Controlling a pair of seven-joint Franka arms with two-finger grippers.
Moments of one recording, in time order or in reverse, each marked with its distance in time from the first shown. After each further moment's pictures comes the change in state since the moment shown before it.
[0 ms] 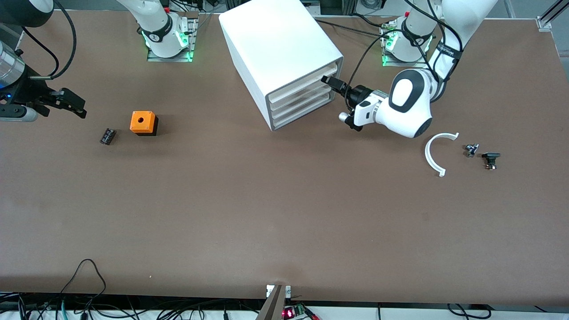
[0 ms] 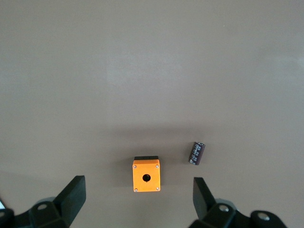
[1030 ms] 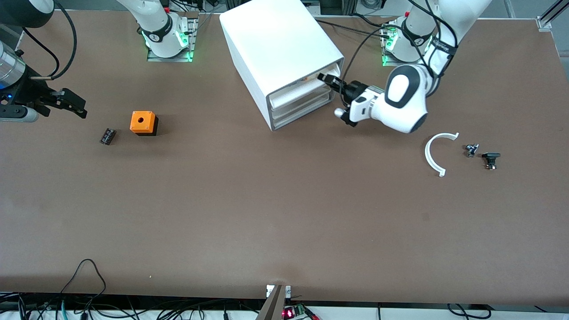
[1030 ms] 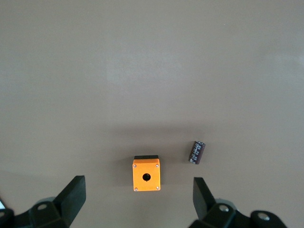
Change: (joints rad) left arm 0.033 -0.022 -0.016 -0.017 -0.062 0.032 0.000; right arm 0.000 0.002 0.000 -0.001 0.000 -0.003 0.001
